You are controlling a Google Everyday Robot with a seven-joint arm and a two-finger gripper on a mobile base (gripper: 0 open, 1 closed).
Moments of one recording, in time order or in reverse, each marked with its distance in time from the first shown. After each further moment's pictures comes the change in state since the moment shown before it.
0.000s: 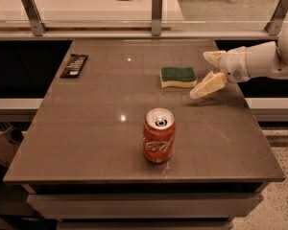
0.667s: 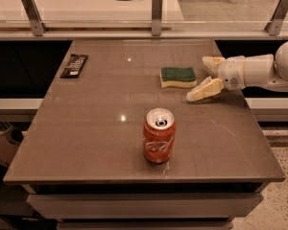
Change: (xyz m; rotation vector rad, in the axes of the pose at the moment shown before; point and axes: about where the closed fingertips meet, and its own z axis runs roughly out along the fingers) arm 0.013 -0.003 0.011 0.025 -0.101 0.050
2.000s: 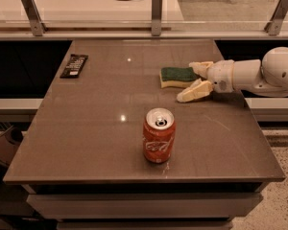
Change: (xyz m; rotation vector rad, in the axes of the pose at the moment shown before) arm -0.003 0.007 0.031 -0.011 -0.045 0.022
